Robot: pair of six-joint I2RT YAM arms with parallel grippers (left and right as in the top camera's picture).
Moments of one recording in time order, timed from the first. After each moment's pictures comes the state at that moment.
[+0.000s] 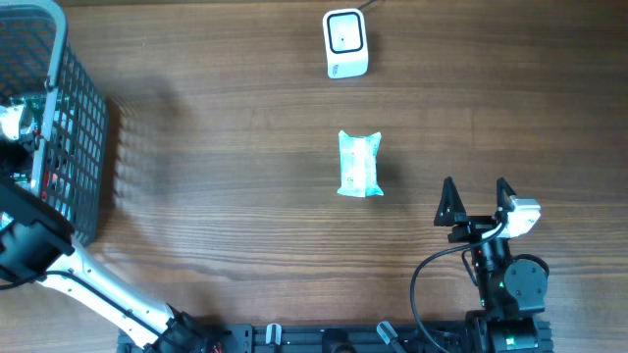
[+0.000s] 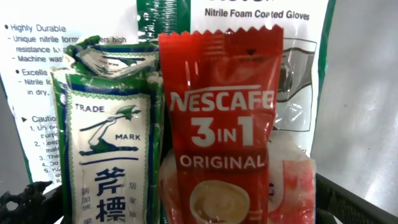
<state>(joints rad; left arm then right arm) 0.80 2.34 1.99 -1.09 0.18 0.65 0.07 0.04 0.01 0.00 0.01 0.23</state>
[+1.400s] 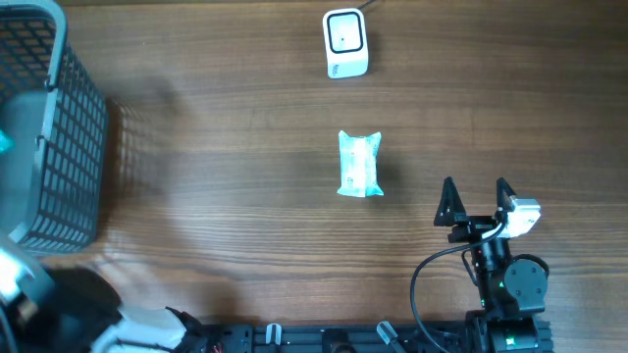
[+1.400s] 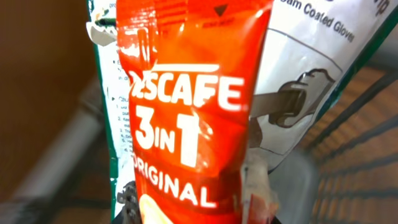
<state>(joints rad) 0.77 1.72 1.90 -0.76 0.13 0.29 0.07 0.04 0.01 0.00 0.01 0.24</state>
